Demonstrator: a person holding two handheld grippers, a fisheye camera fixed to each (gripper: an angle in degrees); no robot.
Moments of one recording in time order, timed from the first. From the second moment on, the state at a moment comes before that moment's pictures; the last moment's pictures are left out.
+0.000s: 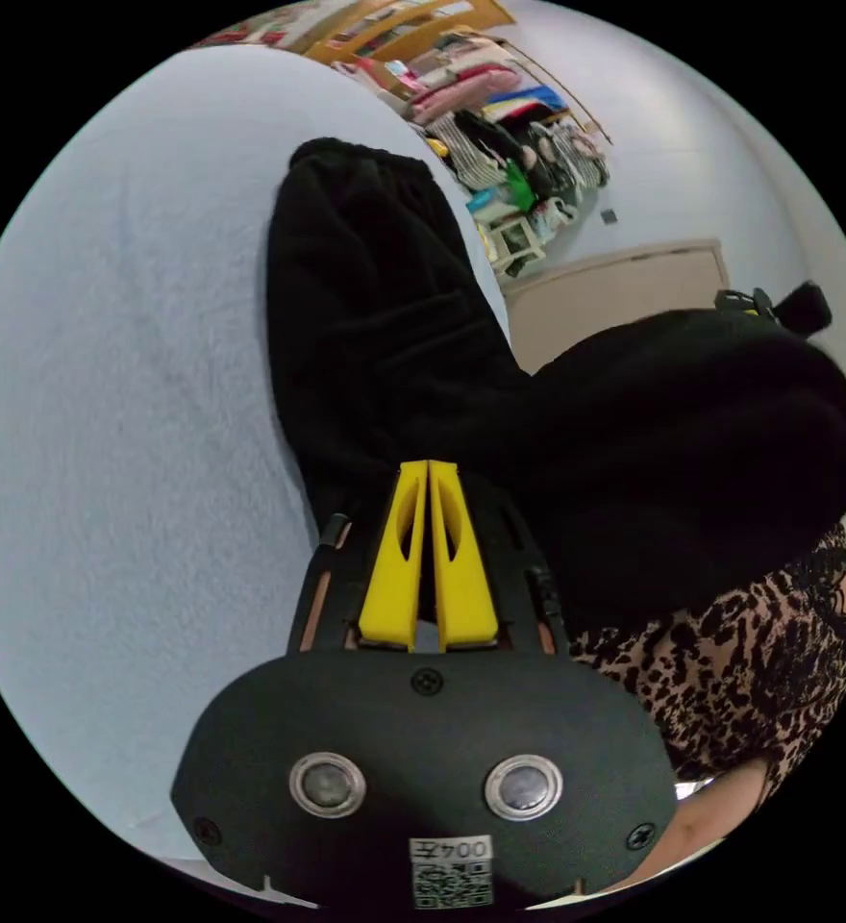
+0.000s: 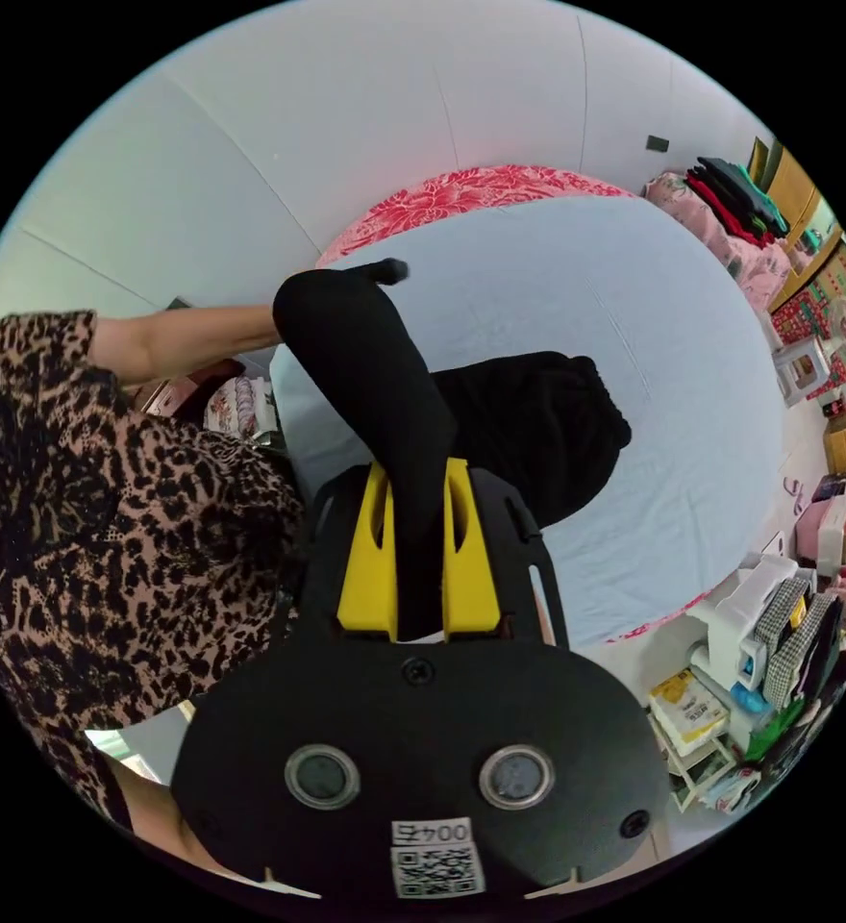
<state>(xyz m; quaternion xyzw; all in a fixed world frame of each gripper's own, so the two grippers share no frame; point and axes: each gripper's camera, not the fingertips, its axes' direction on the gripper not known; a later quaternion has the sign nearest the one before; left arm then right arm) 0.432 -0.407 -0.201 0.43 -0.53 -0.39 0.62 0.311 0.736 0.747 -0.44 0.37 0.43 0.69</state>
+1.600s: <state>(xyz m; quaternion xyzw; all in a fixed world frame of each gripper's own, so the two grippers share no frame) 0.399 -0.485 -0.285 0.48 -0.75 -0.34 0.31 0.394 1.068 0.591 0.01 0.57 0.52 0.64</state>
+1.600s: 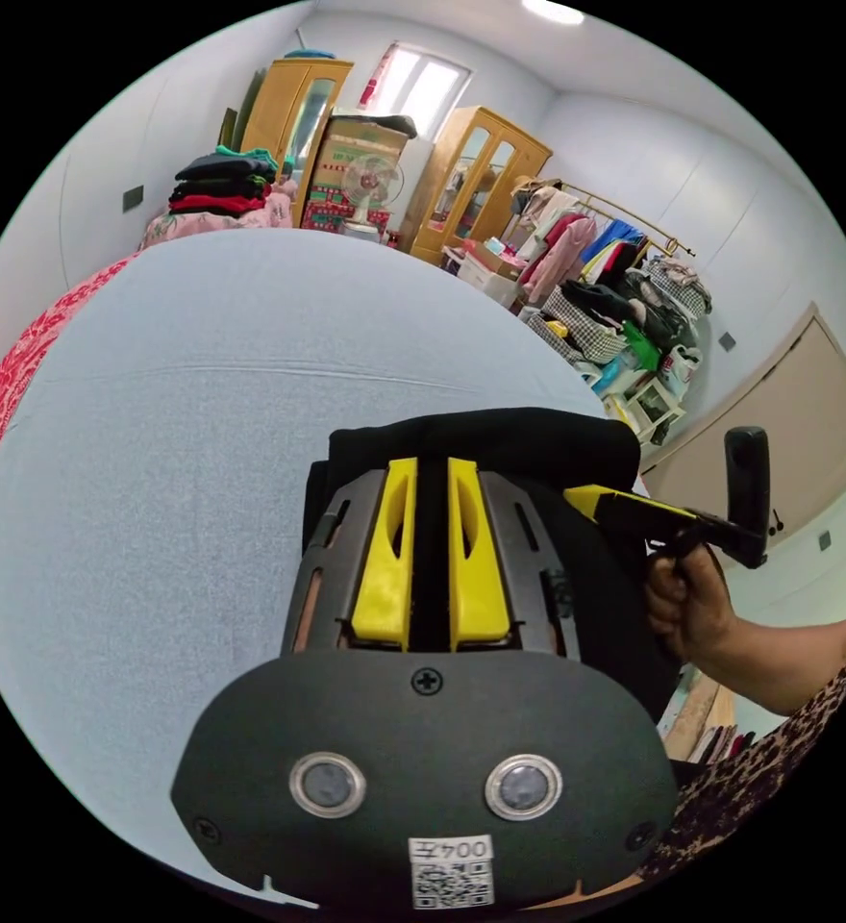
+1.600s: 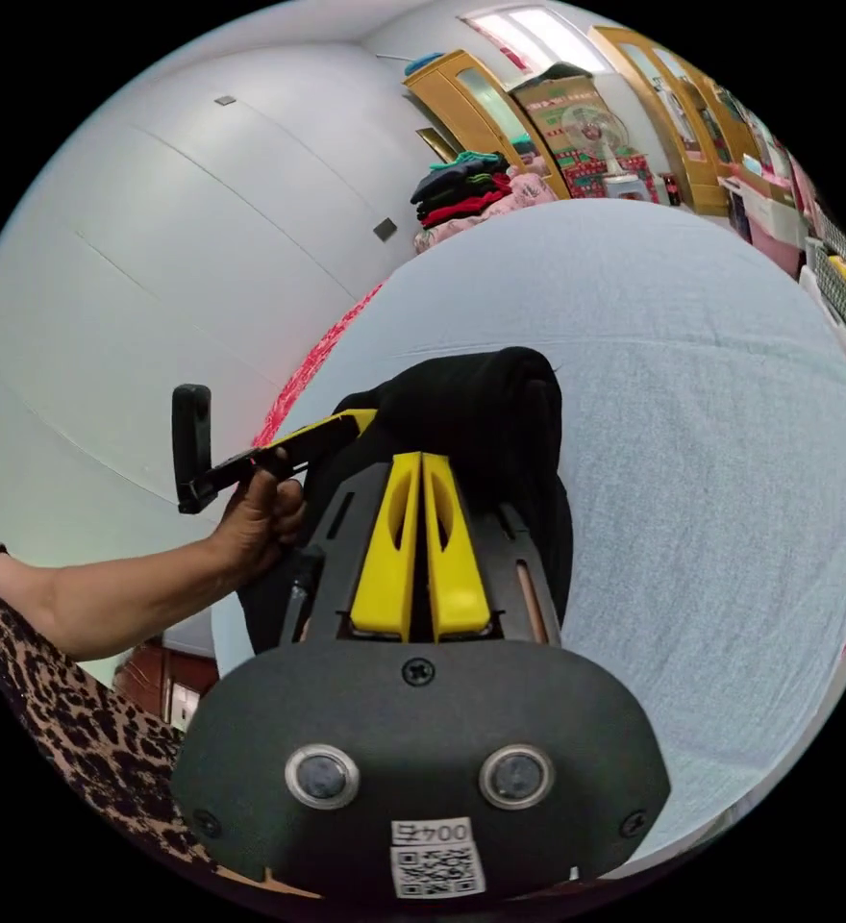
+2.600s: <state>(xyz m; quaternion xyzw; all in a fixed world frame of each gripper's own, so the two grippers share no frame) 0.464 -0.289 -0.049 0.76 -0.44 -0.29 0.39 0.310 1.207 0.602 0.08 0.40 0.67 0.62</state>
